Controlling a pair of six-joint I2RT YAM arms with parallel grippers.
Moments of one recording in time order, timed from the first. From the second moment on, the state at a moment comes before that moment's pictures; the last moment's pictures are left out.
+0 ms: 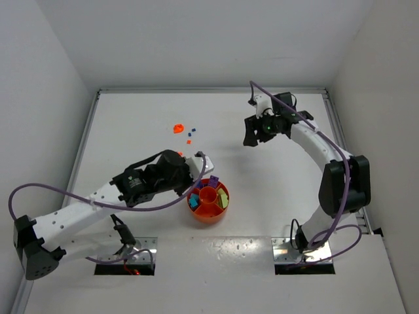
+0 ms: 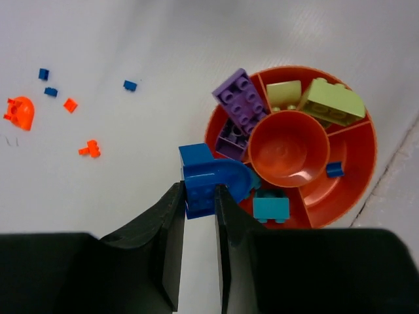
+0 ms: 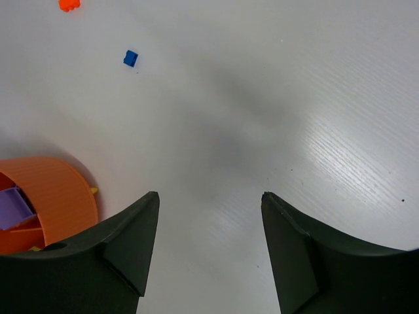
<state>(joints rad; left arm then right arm) -0.89 0.99 0.89 -0.52 -0.03 0.22 0.22 1.68 1.27 -0.54 -0.44 -0.17</state>
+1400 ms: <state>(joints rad) -1.14 1.12 0.89 -0.59 0.15 0.21 0.20 1.59 1.22 -0.52 -0.43 -0.18</state>
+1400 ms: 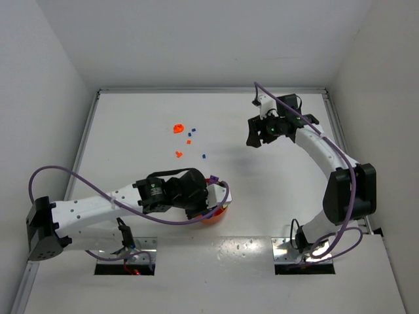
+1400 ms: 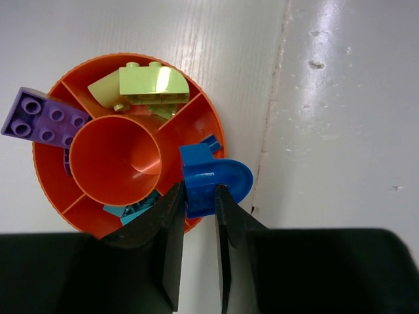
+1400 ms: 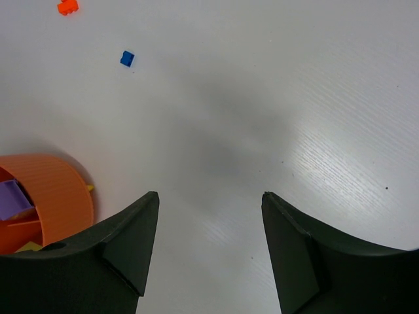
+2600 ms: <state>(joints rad) -1.14 1.22 0.89 -0.56 0.05 0.18 0.19 1.57 1.20 -0.52 -0.43 -0.18</state>
